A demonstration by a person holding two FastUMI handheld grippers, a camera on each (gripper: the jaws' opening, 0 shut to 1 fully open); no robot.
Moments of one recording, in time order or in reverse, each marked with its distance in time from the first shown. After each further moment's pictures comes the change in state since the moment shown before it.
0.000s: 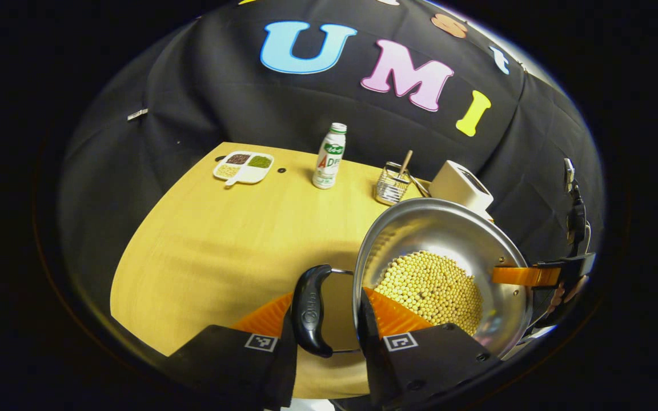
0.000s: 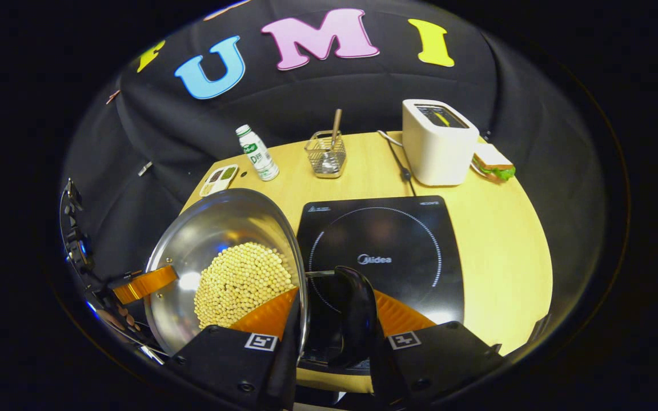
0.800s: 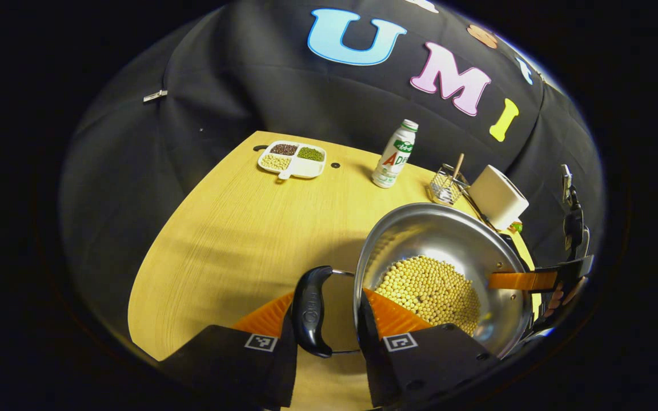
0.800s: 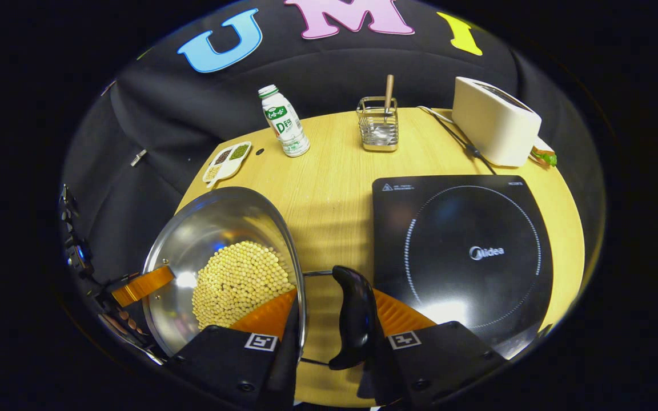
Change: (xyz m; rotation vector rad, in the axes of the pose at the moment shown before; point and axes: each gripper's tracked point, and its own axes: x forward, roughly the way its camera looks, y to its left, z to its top) left arm 0.016 0.152 -0.006 -0.043 0.021 0.048; right arm 0.090 0.122 -0.034 -0.004 0.083 0.017
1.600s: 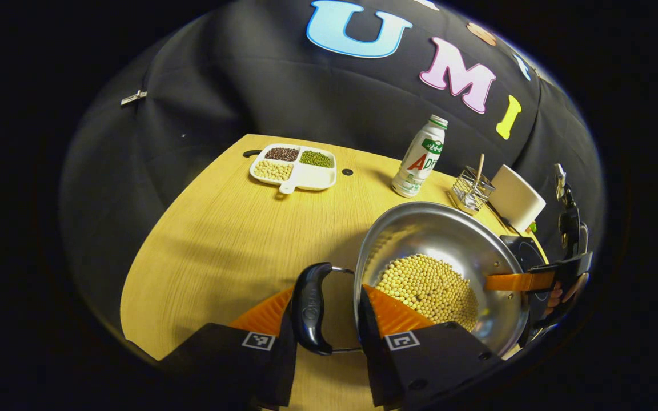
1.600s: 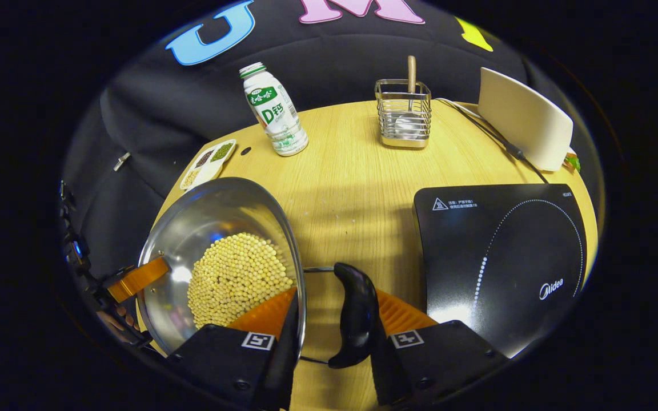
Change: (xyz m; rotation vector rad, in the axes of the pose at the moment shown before) left arm 0.114 0.063 0.033 0.070 -0.037 -0.035; right arm 0.121 0.018 0.026 0.038 -0.036 -0.019
